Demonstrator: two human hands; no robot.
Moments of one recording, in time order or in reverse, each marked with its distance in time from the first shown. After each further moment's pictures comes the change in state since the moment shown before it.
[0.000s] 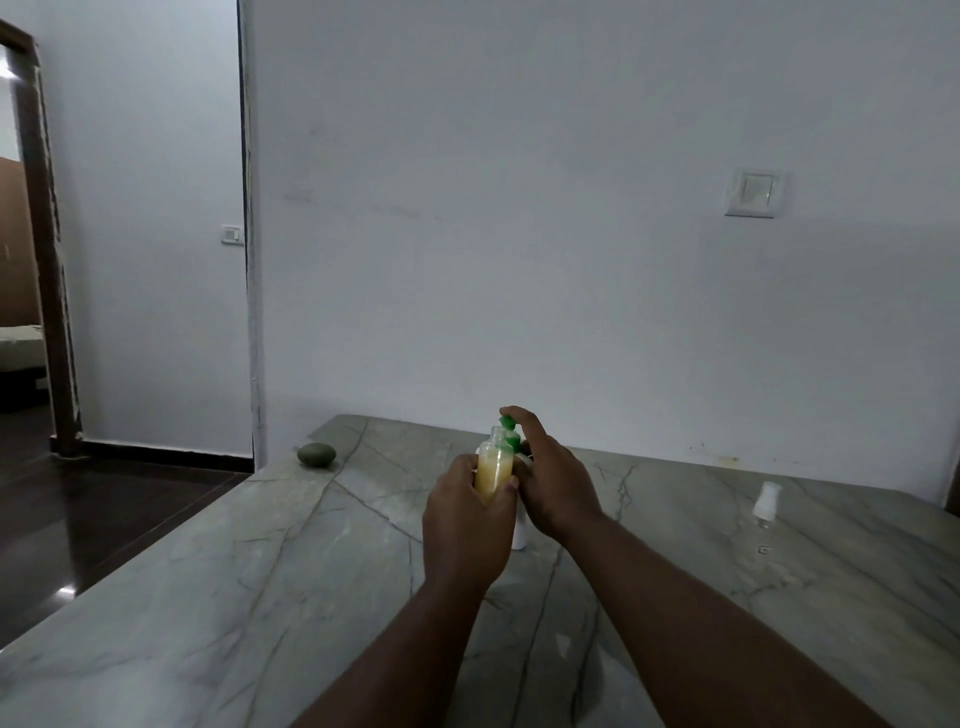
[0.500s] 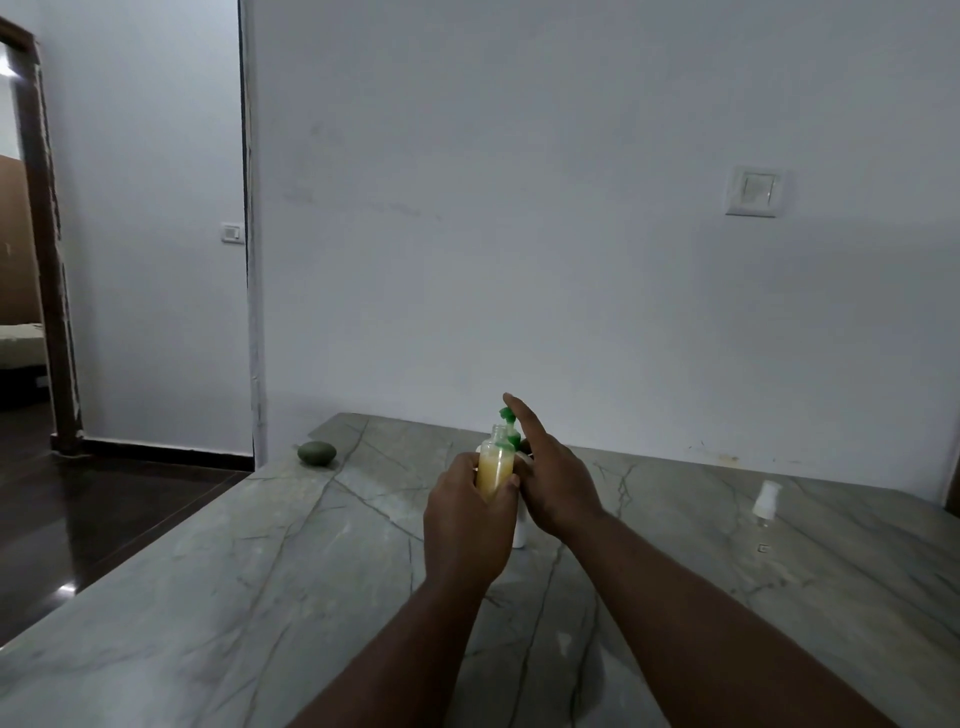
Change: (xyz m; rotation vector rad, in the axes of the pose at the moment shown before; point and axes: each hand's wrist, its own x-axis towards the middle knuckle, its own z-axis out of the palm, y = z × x) left_hand 0.000 -0.002 0.003 0.010 0.014 0.005; right_hand -0.002 -0.005 -0.007 -0.022 -0.032 -0.009
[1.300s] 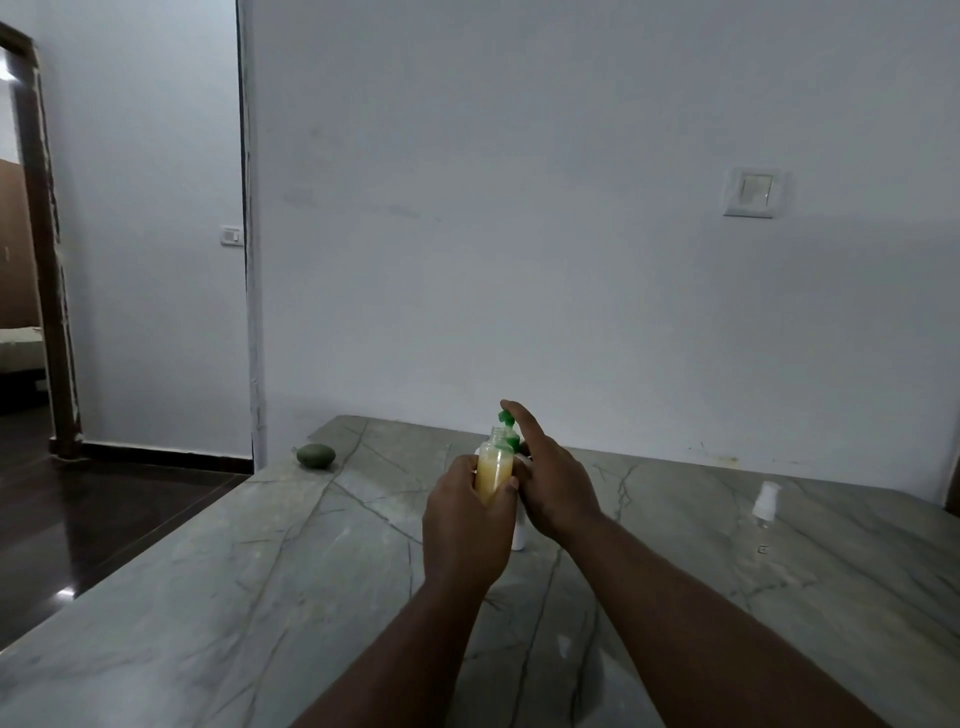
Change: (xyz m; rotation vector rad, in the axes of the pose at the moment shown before) left_hand -0.001 0.000 0.000 -0.016 -0.003 -0.007; right_hand 0.000 0.001 0.004 -0.024 0.017 0.013
